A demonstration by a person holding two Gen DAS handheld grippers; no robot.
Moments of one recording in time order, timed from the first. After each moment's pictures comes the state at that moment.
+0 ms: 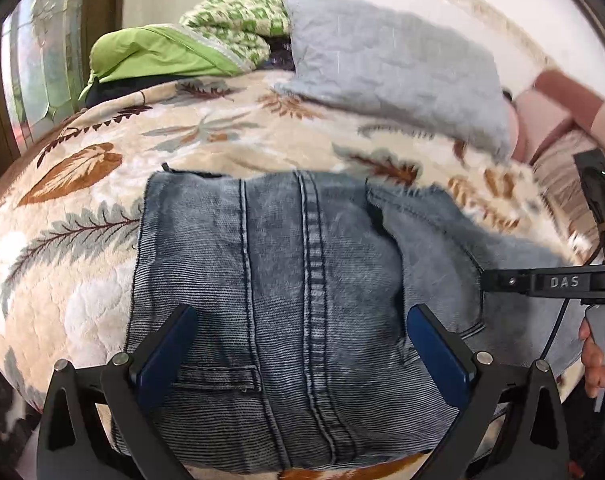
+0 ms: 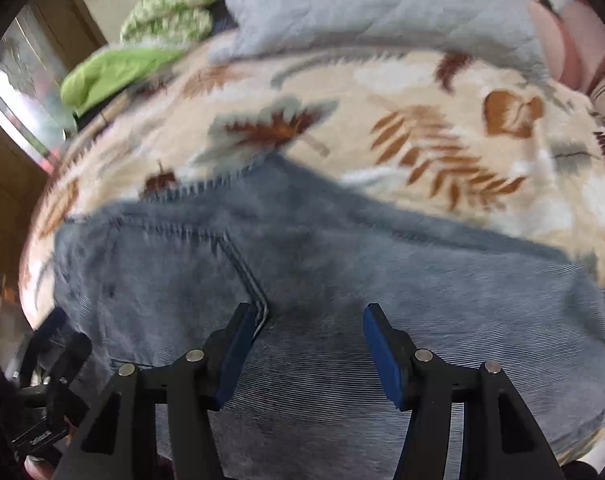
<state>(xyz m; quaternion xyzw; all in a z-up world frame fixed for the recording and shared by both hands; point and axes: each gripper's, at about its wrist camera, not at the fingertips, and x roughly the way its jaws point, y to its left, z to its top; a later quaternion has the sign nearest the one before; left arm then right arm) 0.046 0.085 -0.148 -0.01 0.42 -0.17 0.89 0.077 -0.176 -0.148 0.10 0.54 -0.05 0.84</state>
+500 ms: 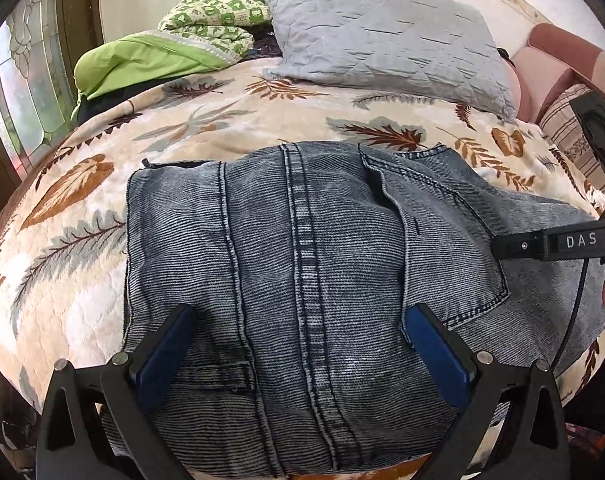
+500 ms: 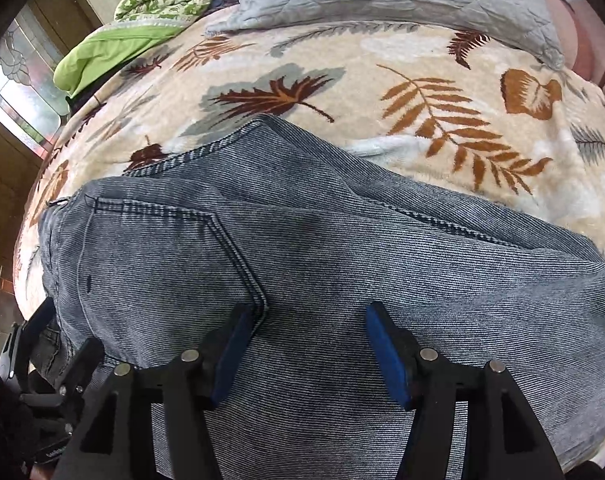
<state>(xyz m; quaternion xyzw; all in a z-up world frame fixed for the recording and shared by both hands) 0.042 0.073 -0.158 0.05 0.43 -0.16 0.89 0.082 -0.179 -0.159 0.10 0.54 -0.03 0.83</state>
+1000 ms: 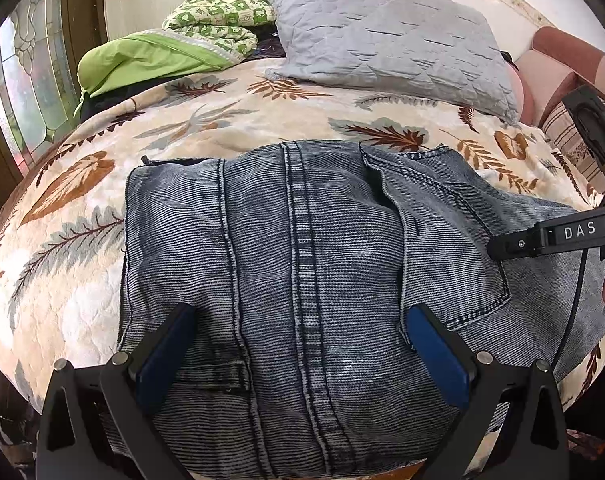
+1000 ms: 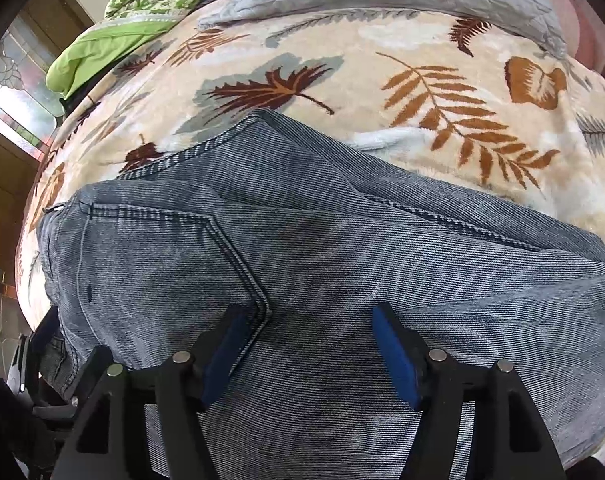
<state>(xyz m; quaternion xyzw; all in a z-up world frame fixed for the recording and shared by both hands) 0.043 0.071 -0.161 0.05 0.43 -0.15 0.89 0.093 -0.179 -0.163 0.11 0.56 -0.04 0.82</state>
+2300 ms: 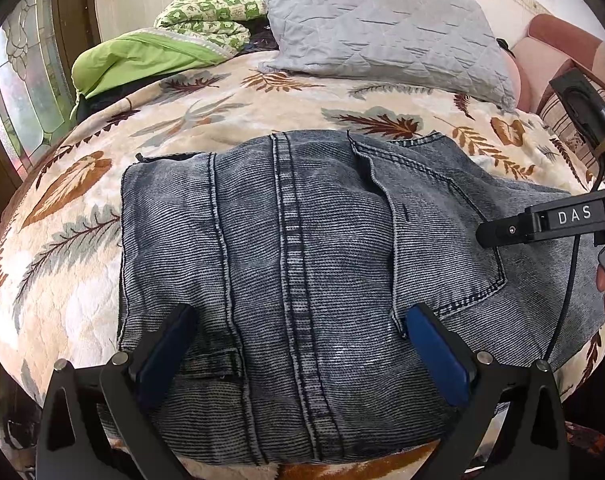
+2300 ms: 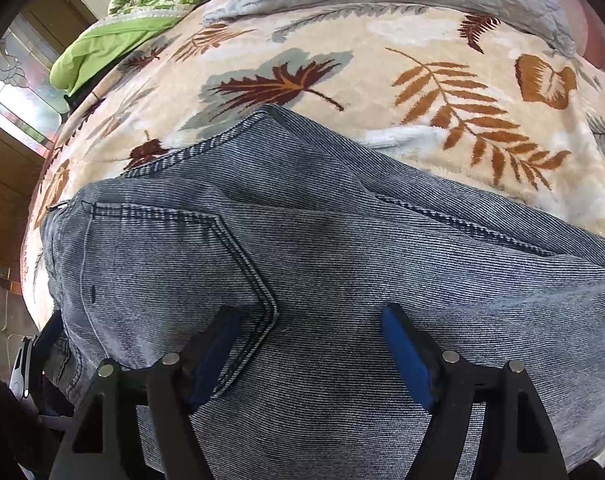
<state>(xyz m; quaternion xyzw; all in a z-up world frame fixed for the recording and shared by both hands) 0.039 0.064 -0.158 0.07 0.44 -0.15 0.88 0.094 -0.176 -0.173 0.11 0.56 -0.01 0.82</state>
